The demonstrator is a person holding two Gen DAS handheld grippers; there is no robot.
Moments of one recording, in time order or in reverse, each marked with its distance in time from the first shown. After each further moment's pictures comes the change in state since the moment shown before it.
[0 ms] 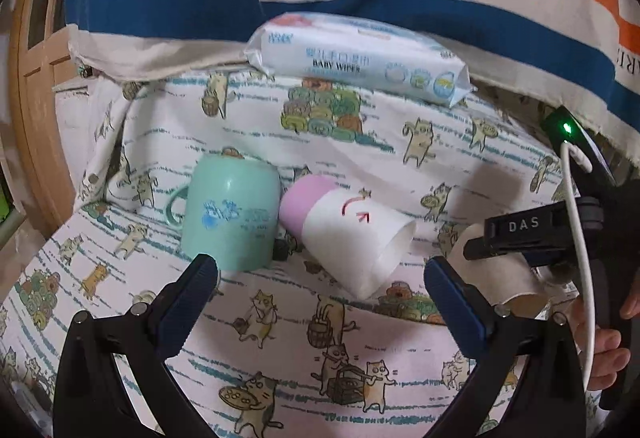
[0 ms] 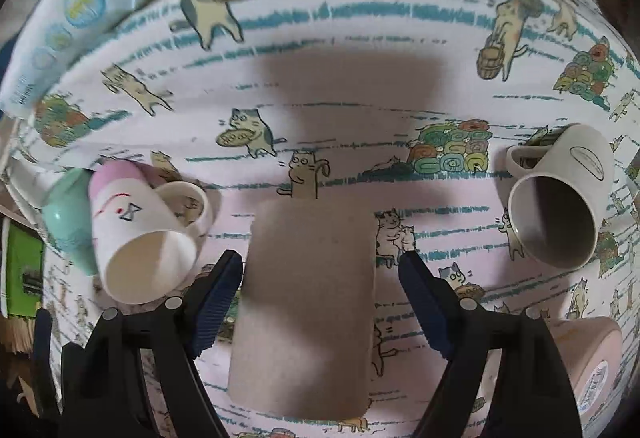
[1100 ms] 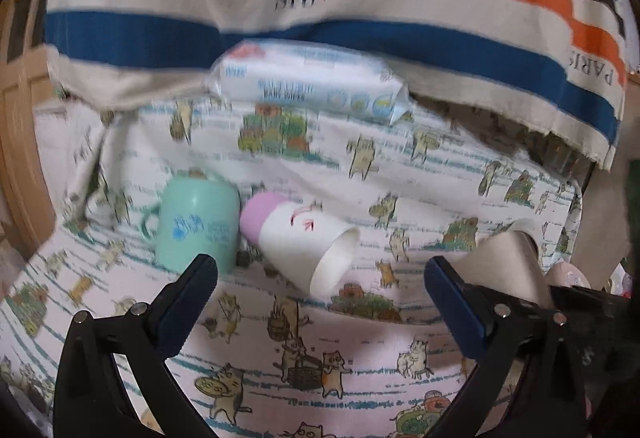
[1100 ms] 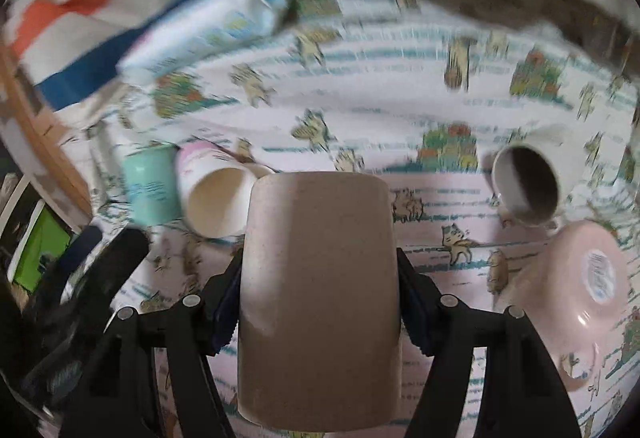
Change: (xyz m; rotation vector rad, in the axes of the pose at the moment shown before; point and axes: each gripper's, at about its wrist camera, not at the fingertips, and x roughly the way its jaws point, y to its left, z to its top) left arm -0.042 -0.016 0.000 0.050 -0.104 -0.124; right arm -0.091 -0.009 -0.120 -0.116 -0.411 0.141
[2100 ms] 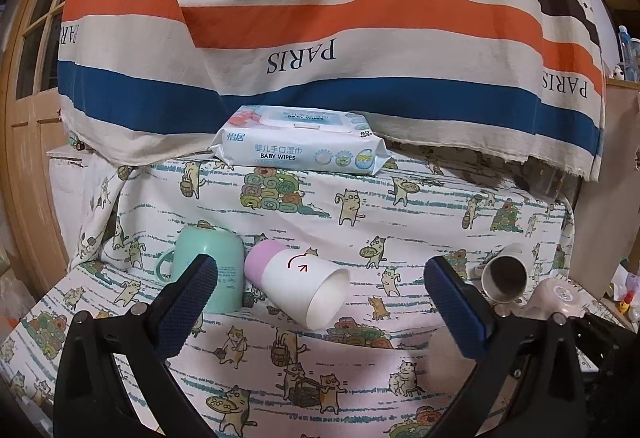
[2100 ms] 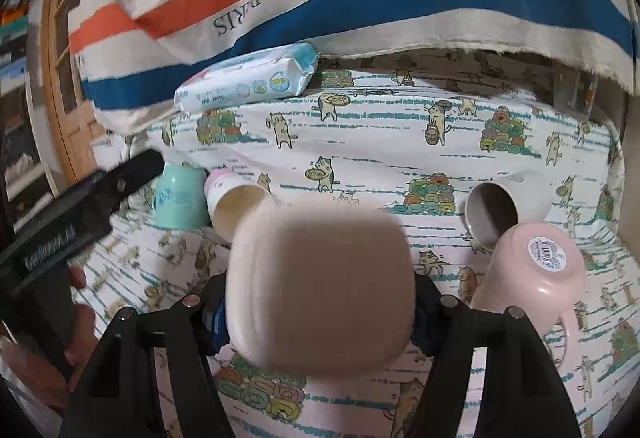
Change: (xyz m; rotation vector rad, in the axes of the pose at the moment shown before) left arm -0.032 -0.008 0.003 0.047 -0.155 0.008; right arm -0.038 0.002 -0.052 -0.127 -0.229 -0.020
